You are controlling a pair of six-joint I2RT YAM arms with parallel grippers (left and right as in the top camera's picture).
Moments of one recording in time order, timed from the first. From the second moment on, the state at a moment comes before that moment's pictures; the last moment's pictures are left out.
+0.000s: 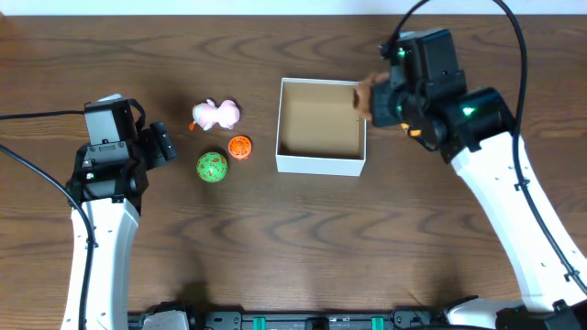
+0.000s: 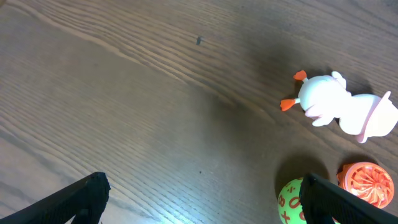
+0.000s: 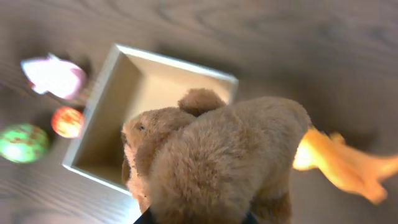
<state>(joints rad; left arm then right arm) 0.14 1.24 1.00 -0.67 -0.22 -0.20 0.39 1.54 1.57 -0.89 0.02 0.23</state>
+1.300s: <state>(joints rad) 0.14 1.24 1.00 -0.67 -0.22 -0.20 0.53 2.05 1.56 -0.57 -0.02 0.45</state>
